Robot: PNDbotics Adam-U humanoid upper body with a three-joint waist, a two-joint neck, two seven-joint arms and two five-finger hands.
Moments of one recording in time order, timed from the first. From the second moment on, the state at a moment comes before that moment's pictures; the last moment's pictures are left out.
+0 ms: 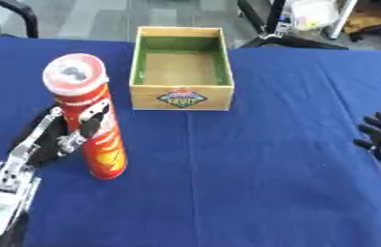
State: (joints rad) left arm -0.27 0.29 0.01 -1.64 0.01 -0.17 -0.41; right arm -0.16 -0.18 -0.23 -1.55 -0.22 -0.14 0.26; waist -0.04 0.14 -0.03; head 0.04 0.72
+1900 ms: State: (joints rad) left arm -0.27 0.29 -0.01 -1.63 0.02 -0.18 -0.37; right arm -0.16 -0.18 -0.23 -1.55 -0.22 -0.14 0.27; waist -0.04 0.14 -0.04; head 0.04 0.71
